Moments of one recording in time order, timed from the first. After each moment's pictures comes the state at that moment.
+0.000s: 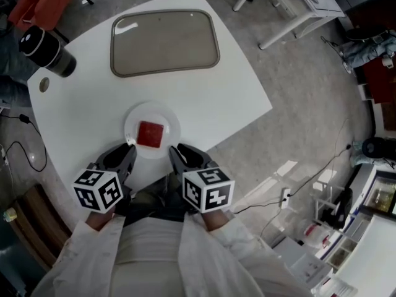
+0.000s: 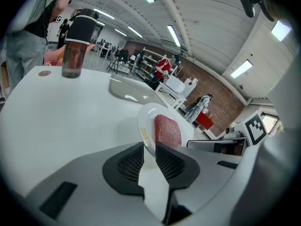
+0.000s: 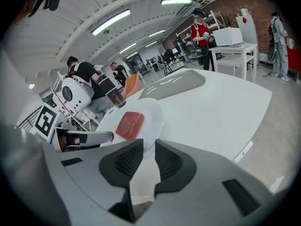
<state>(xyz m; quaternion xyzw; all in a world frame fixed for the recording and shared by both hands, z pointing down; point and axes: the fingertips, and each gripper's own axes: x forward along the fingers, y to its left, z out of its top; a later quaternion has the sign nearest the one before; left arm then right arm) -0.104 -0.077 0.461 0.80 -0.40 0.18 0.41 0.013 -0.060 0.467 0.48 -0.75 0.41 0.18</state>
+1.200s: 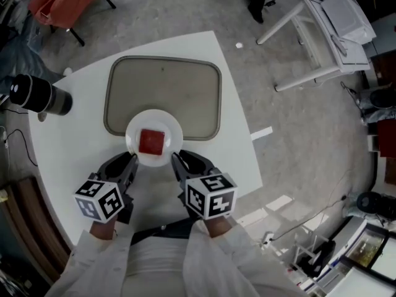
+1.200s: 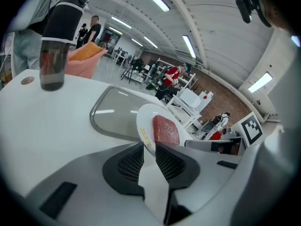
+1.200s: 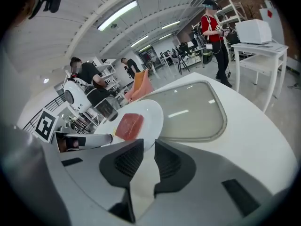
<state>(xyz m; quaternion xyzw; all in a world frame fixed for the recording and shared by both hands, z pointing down) -0.052 -0.256 0.444 0.75 -0.48 0.12 0.43 0.066 -0.269 0.453 0.39 -0.80 0.40 0.20</state>
